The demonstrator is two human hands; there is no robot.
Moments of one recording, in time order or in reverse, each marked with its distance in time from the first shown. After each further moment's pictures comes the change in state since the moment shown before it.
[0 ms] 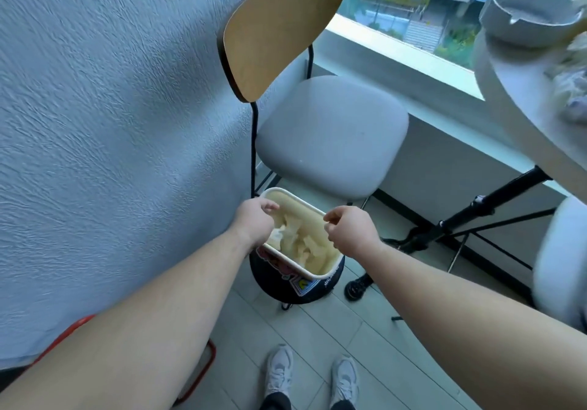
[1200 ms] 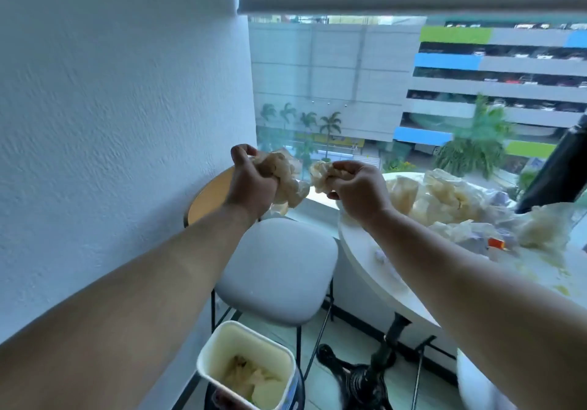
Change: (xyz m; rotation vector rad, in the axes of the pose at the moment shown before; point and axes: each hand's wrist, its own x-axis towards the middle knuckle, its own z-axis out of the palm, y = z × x) left_hand -0.129 0.378 -0.059 -0.309 0.214 0.763; right_hand -0.076 -0.102 -0.358 0.702 0.585 -0.429
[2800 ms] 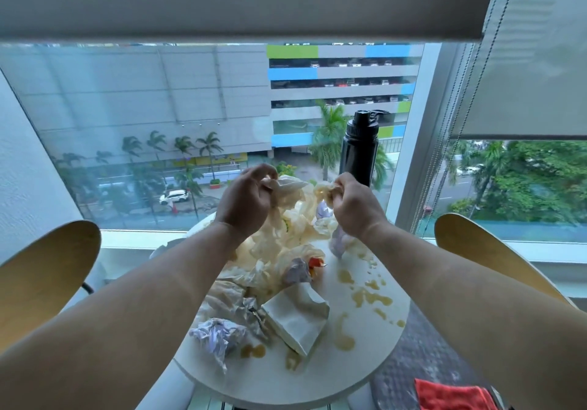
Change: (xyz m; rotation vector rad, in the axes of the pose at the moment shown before) left_hand 0.024 0.071 0.309 0.205 -0.380 0.629; right_hand 0.032 0.082 -0.300 -0.707 0.350 0.034
